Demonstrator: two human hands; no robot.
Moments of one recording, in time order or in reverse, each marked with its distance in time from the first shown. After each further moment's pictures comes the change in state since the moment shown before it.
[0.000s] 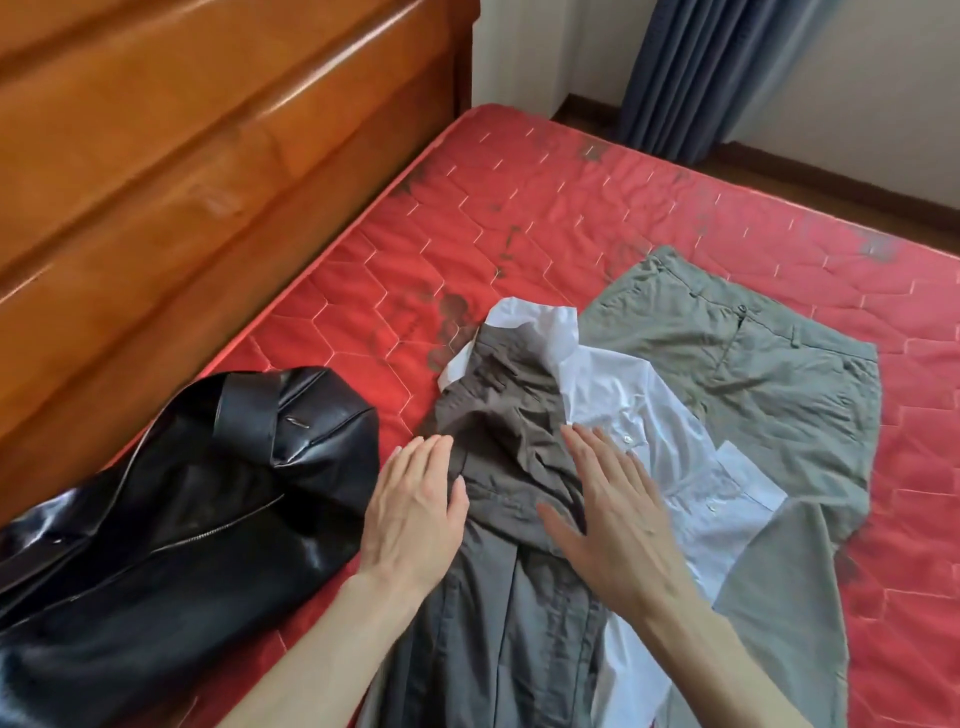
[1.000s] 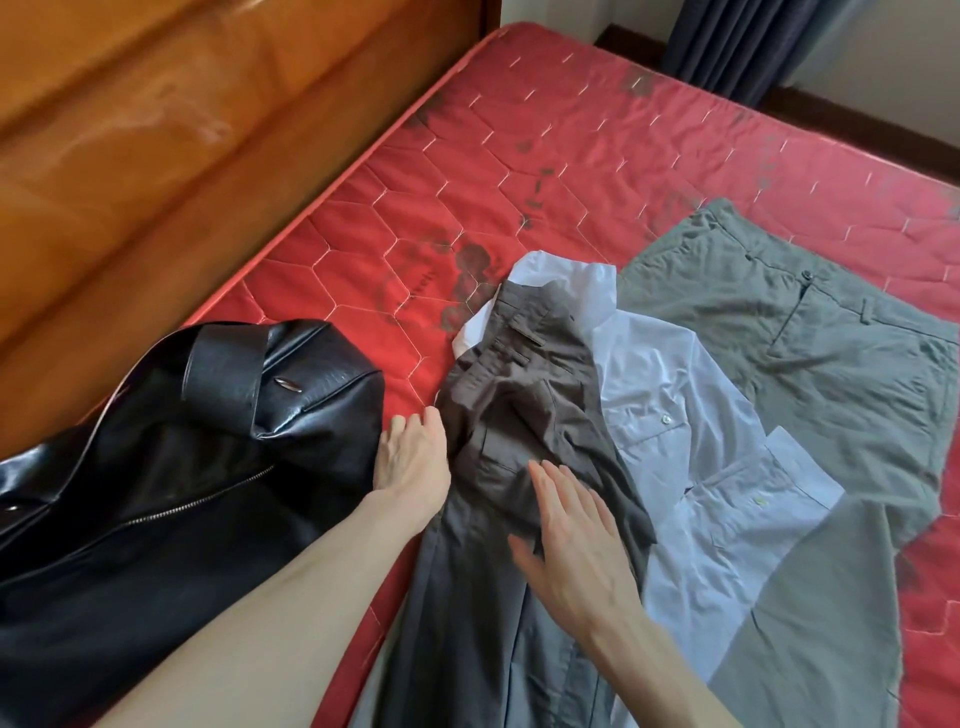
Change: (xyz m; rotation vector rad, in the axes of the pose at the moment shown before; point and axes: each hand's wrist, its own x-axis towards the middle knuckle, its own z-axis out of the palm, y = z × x) left_hand 0.049 -0.042 0.068 0.219 -0.351 -0.271; right_hand -0.009 -0.005 0.114 -0.126 -0.106 -0.002
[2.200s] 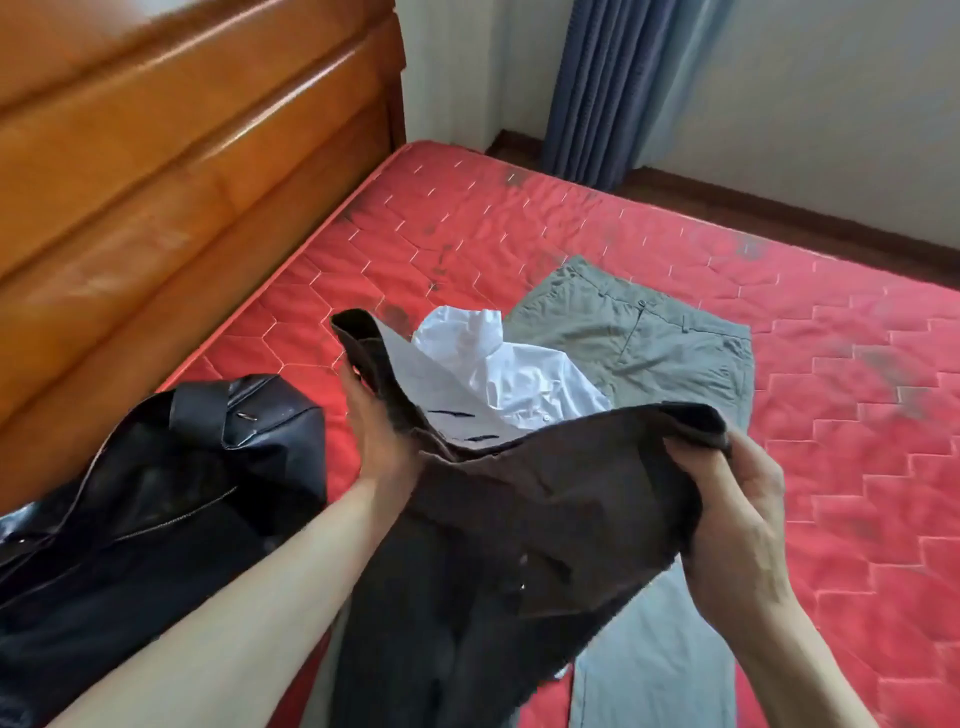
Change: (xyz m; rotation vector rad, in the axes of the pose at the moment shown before) left_hand -0.050 0.058 -0.065 -1.147 0.124 -0.226; right_hand -0.112 0.039 -0.262 1.279 0.589 0.198
